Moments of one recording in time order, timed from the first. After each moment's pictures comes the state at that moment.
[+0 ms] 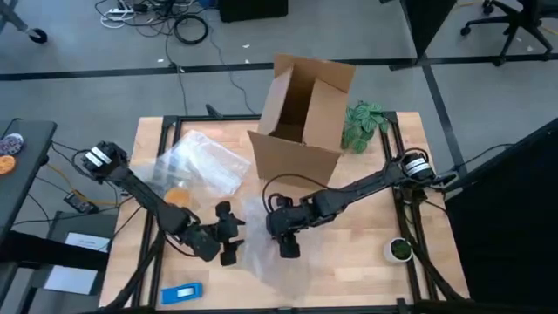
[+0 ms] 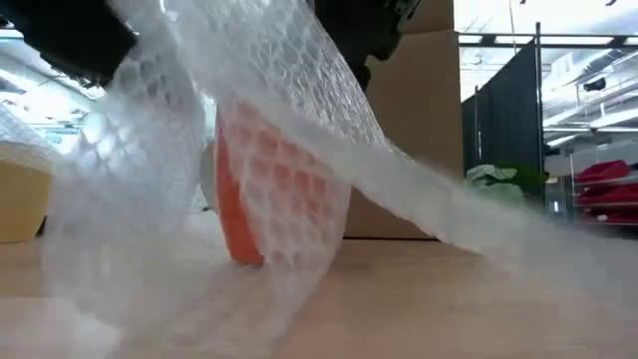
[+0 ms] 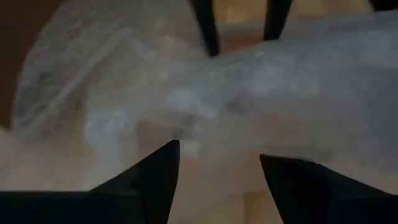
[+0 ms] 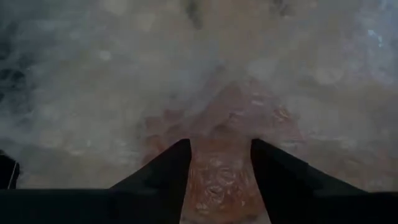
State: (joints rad) left arm -0.67 1.39 0.74 -0.15 -0.67 -0.53; right arm 0.31 1.93 1.50 -0.44 0.08 0.21
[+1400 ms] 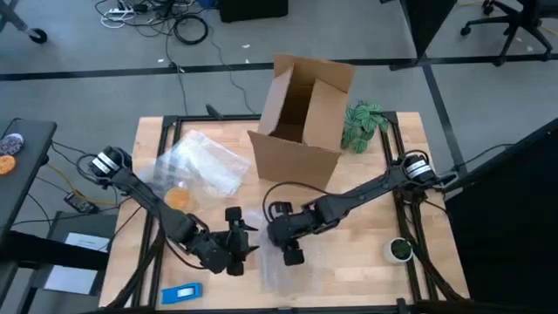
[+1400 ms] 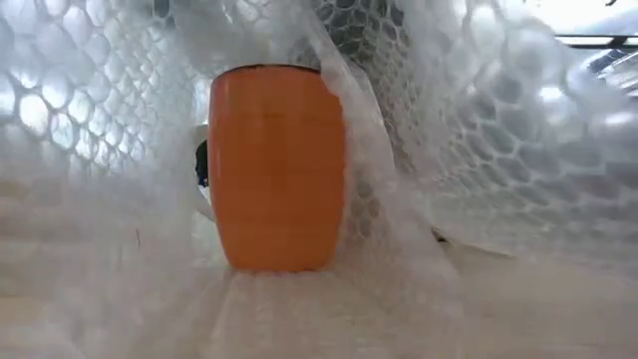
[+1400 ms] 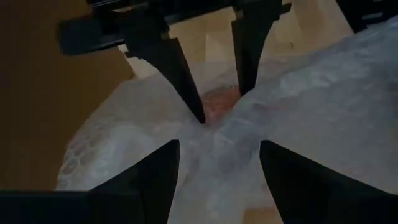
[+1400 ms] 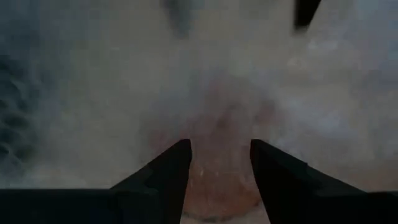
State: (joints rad) left arm -0.67 1.53 1.03 -0.27 -0.69 -0.34; right arm 0.35 1.93 1.56 -0.49 0.11 0.15
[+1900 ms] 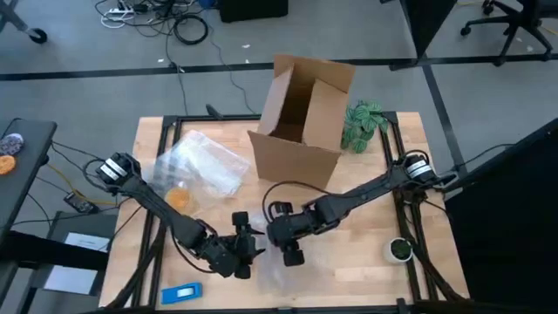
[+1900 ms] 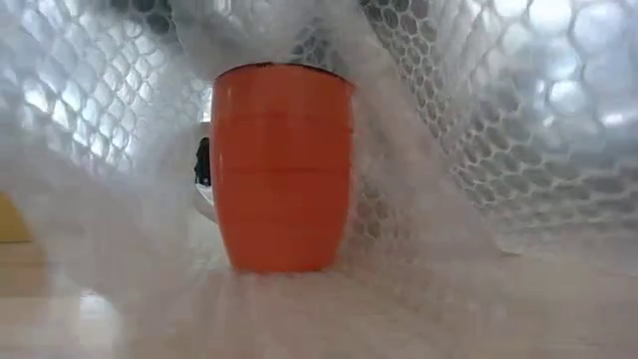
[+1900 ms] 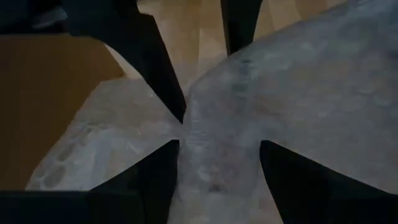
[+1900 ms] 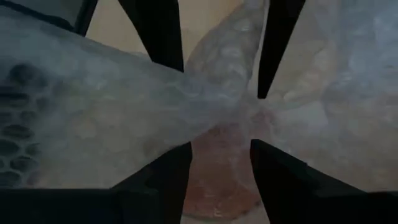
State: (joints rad) left arm -0.66 1.61 1.03 -0.19 -0.67 -0.32; right arm 0.36 1.93 1.58 -0.52 0.11 0.18
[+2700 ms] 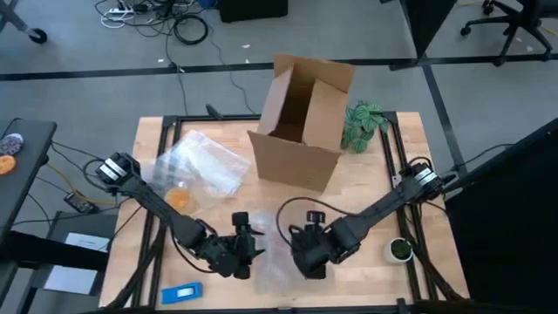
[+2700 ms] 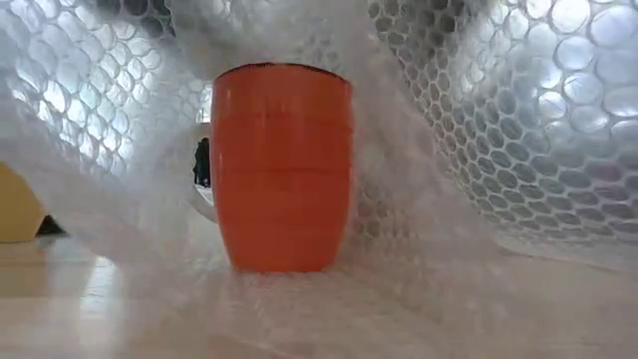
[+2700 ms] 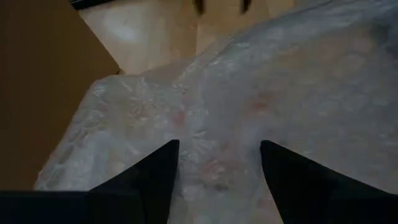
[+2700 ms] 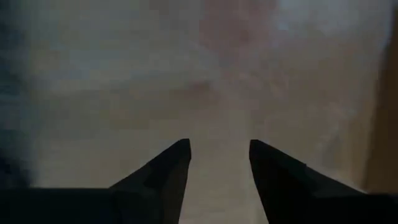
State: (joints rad) left arm -0.66 1.61 1.03 -0.20 -0.67 -0.32; right arm 0.54 1.93 1.67 -1.03 0.36 0.57
